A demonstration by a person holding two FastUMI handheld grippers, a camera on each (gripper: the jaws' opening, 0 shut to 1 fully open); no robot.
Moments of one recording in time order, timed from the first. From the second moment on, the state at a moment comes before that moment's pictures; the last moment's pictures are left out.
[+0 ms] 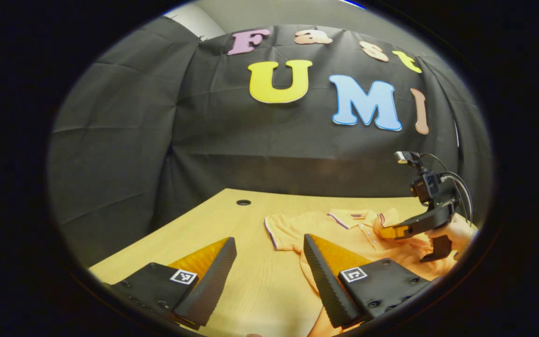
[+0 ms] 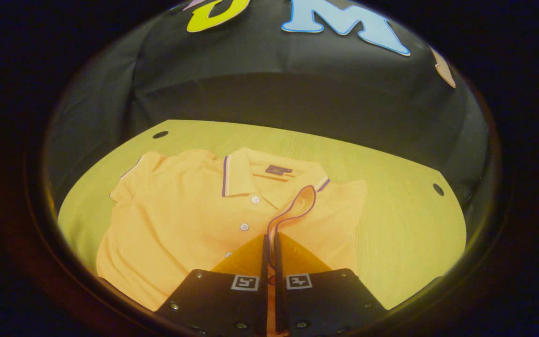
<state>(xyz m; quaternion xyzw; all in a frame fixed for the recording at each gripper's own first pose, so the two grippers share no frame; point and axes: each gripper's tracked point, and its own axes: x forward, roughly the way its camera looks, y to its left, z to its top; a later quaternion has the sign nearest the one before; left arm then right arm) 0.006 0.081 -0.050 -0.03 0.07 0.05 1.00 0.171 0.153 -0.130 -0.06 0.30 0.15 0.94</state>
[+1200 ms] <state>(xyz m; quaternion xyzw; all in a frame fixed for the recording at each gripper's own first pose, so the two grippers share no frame) 0.189 0.093 -0.114 0.02 0.21 0.05 0.98 0.152 0.079 -0.068 0.04 0.14 0.11 0.98</state>
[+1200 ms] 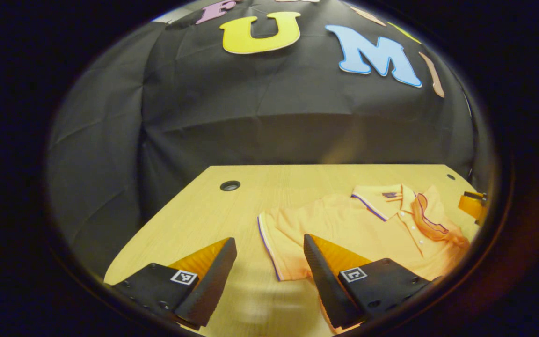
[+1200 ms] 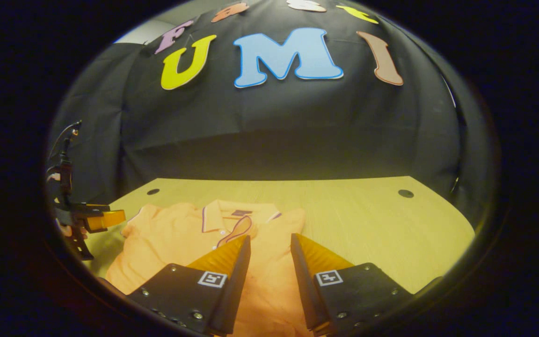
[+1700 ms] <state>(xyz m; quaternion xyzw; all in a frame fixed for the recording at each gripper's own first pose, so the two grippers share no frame) 0.202 0.083 -0.157 0.03 0.27 0.04 0.96 0.148 0.064 -0.074 0.07 0.14 0.10 0.98</state>
